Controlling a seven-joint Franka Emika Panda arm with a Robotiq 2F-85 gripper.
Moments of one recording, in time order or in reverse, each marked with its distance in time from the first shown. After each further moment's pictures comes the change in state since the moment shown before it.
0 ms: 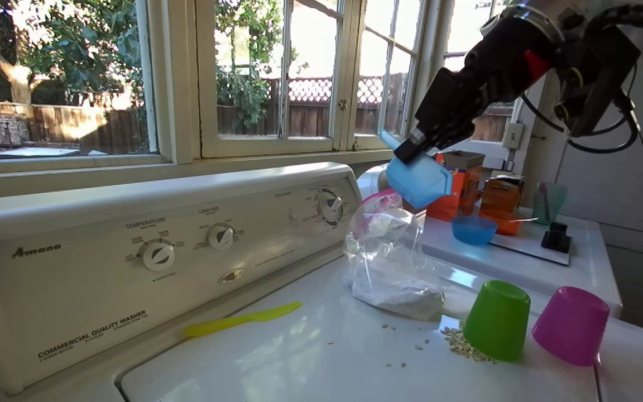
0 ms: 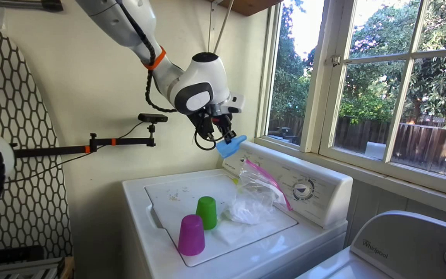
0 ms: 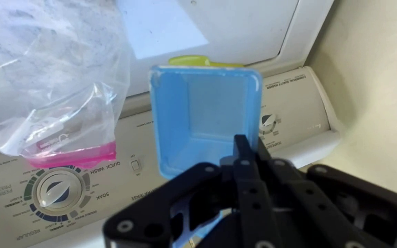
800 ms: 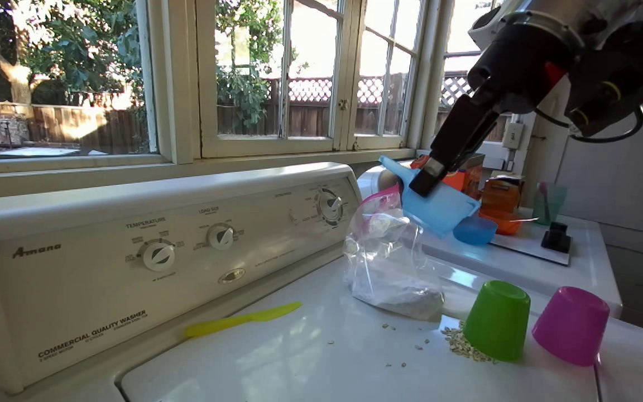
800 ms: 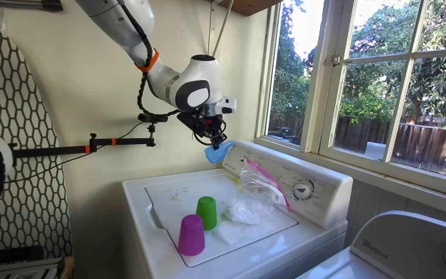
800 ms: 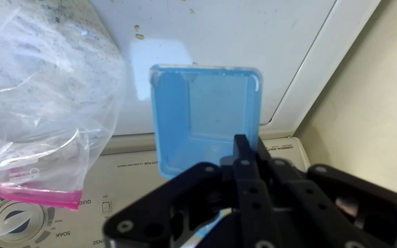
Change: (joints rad) arm 0.042 0.007 -0.008 0.019 -0.166 -0.172 0.004
